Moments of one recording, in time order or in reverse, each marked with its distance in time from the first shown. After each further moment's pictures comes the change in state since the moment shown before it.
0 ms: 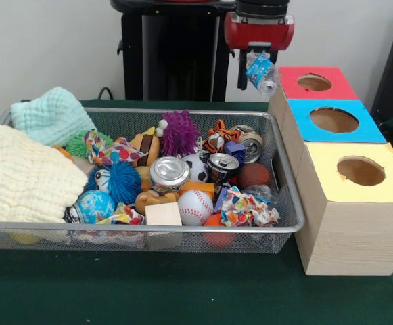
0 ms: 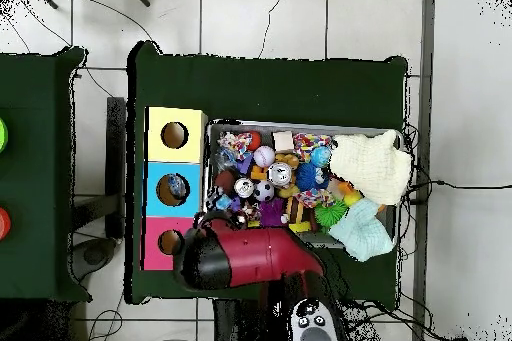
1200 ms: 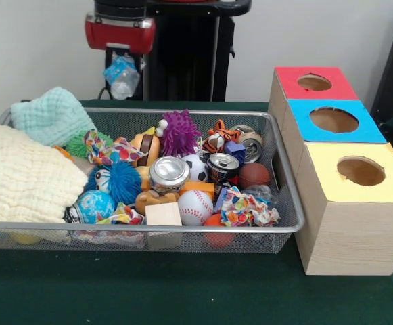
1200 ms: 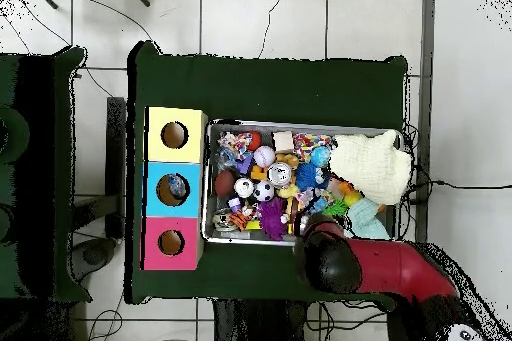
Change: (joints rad) arm -0.483 -0.008 0.144 0.000 -0.248 0.000 -0.031
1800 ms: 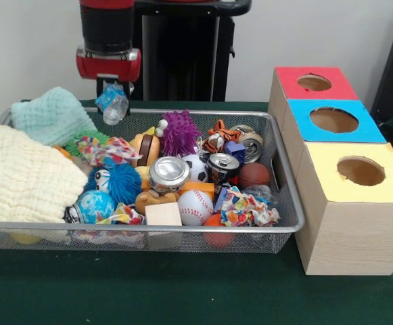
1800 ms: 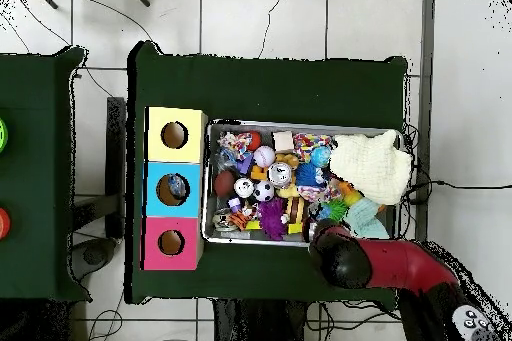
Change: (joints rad) arm -0.089 0.145 0.013 -0.044 -0.102 -0.012 0.000
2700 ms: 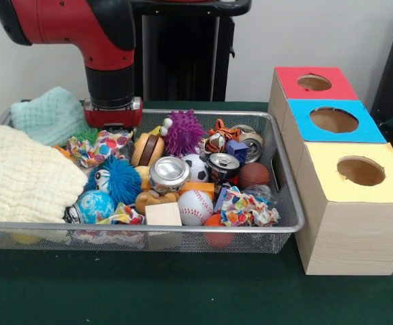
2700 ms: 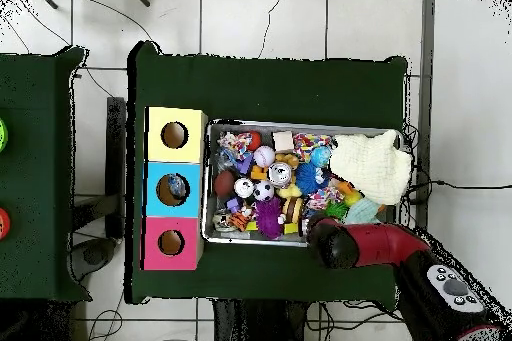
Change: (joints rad) arm -0.004 0.286 0.002 -0.172 -0.162 -0.014 0.000
